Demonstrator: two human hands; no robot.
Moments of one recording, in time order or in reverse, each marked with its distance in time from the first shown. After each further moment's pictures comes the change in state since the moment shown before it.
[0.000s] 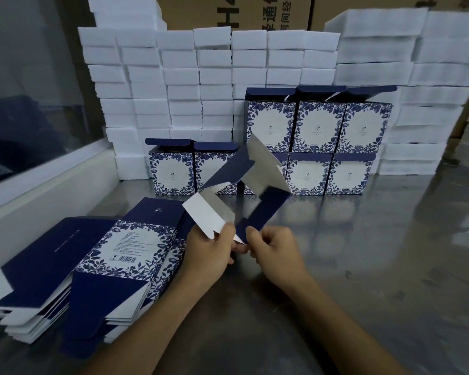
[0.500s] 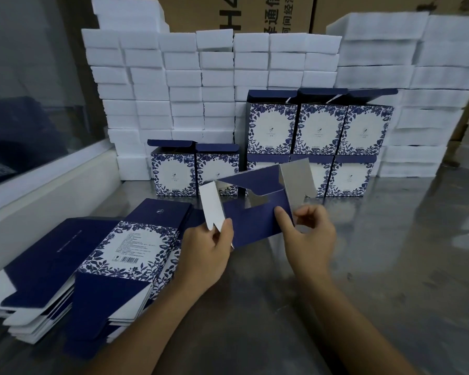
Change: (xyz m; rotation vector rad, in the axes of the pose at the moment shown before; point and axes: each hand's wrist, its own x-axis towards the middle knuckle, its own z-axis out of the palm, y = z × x) left_hand 0.008 -0.012 -0.015 0.310 0.087 0.456; right_hand 0.010 0.003 -0.024 0.127 0.548 -0.056
